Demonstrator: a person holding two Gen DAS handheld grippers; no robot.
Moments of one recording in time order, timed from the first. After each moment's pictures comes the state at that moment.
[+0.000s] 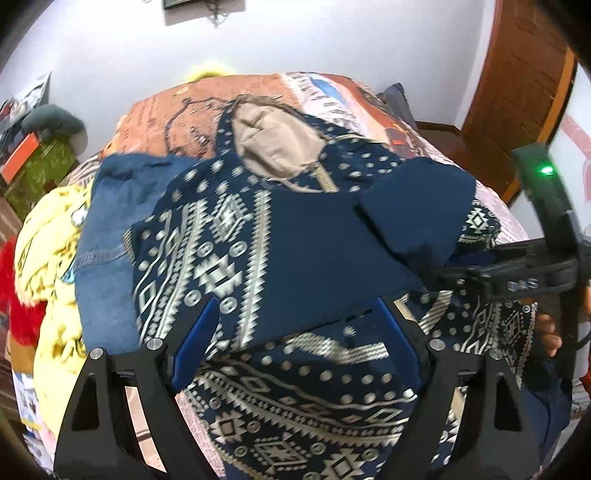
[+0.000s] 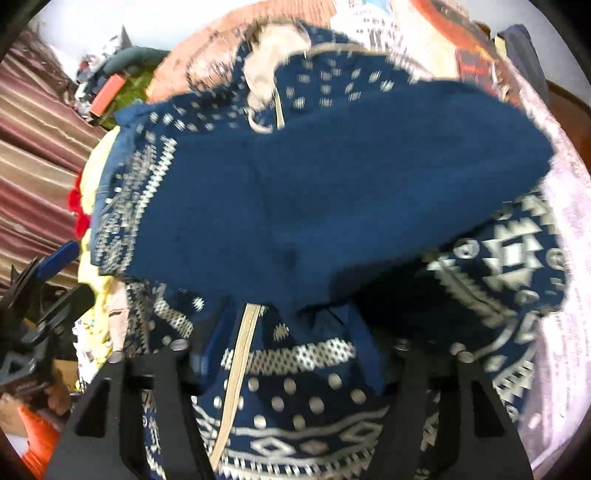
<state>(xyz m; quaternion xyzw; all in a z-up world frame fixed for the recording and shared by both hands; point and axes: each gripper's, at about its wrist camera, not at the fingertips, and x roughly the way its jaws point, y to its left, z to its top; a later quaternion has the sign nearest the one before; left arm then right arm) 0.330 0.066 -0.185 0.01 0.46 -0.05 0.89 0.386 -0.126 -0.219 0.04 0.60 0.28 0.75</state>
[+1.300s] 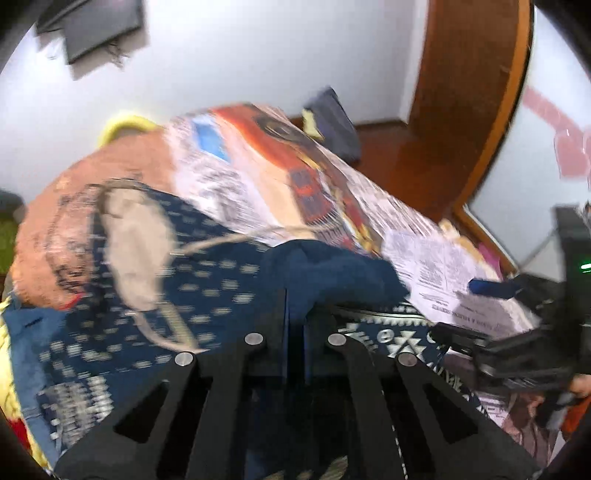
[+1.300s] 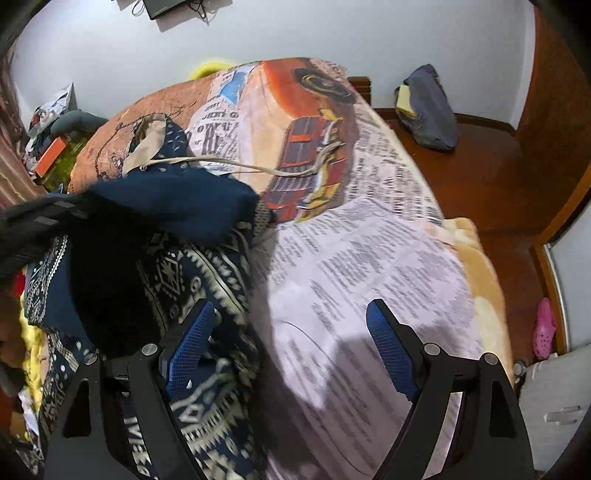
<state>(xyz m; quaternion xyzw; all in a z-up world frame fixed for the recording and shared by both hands) 0.463 -0.066 -0.168 0.06 0.42 -0.14 0.89 0.418 -0.249 -0.207 0.03 0.51 0.13 0.85</state>
